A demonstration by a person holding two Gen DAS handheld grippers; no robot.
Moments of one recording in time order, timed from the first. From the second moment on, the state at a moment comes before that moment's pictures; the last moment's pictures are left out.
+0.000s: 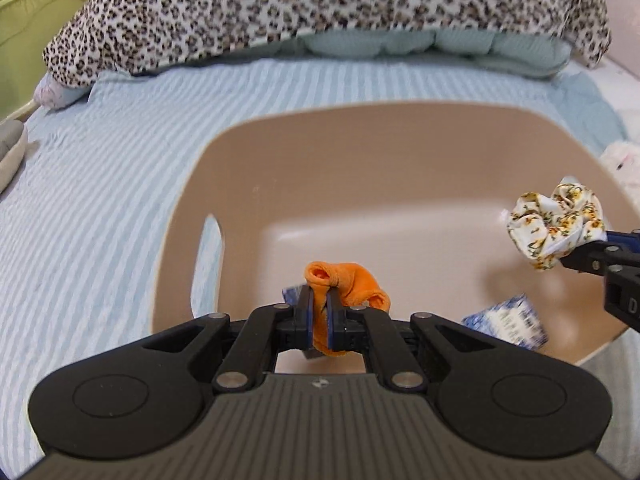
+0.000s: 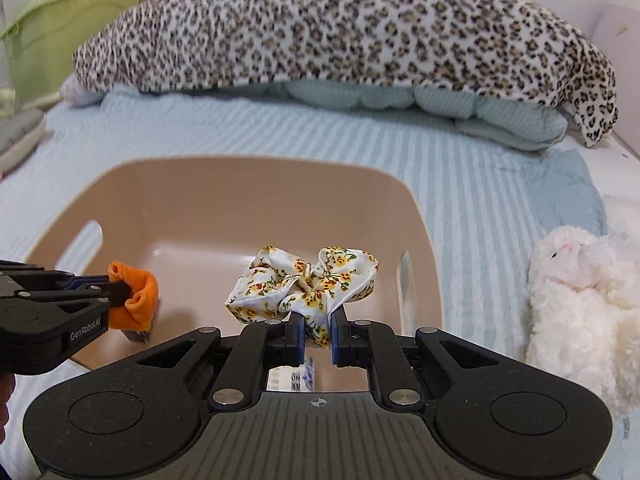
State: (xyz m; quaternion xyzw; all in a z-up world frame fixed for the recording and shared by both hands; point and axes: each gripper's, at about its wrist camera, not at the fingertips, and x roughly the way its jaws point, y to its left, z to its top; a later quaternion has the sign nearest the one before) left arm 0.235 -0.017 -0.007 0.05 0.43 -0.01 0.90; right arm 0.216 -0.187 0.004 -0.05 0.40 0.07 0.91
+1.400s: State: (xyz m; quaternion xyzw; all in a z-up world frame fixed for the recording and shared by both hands) left arm 0.112 0.040 -0.011 0.02 0.47 -0.01 0.88; right arm 0.098 -0.209 -0.024 -0.04 0.44 0.06 0.89
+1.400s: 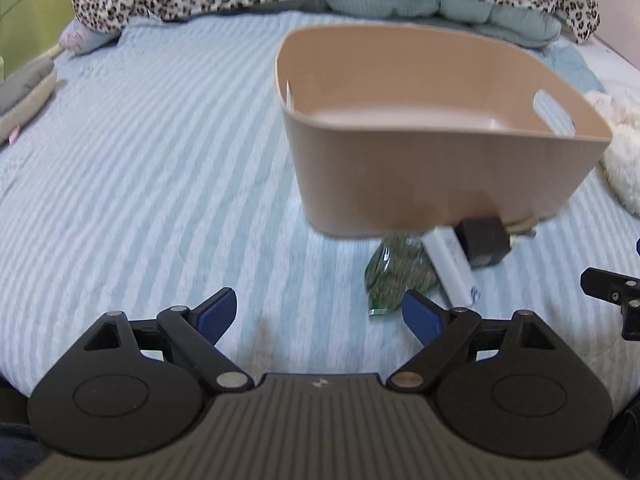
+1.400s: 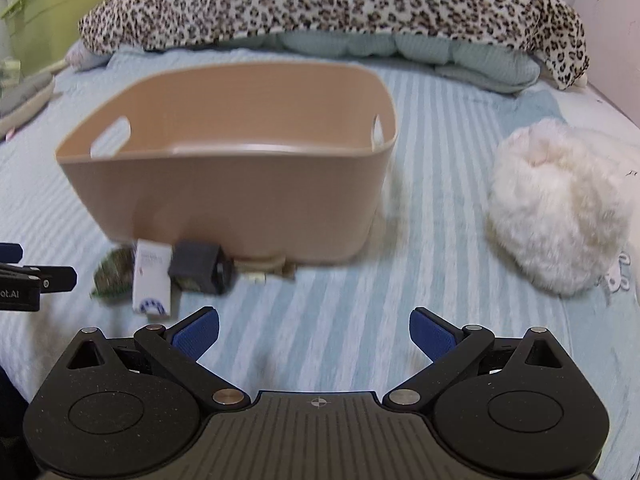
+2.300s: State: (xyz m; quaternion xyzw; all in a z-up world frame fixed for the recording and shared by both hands) left arm 0.141 0.026 -0.059 0.04 0.48 -0.05 0.88; right arm 0.140 -0.199 -0.085 -0.02 0.46 0.05 0.88
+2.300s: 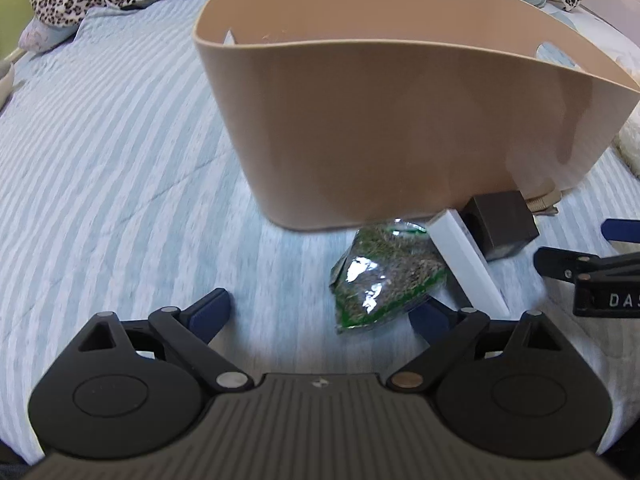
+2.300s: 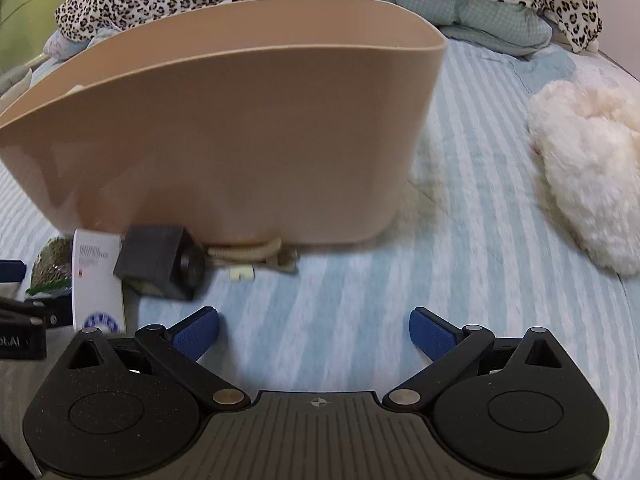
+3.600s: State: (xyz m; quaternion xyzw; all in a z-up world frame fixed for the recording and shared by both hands) left arm 0.129 0.038 -0.037 0.03 0.47 -0.03 0.88; right arm 0.154 -0.172 -0.092 0.02 0.41 0.03 0.91
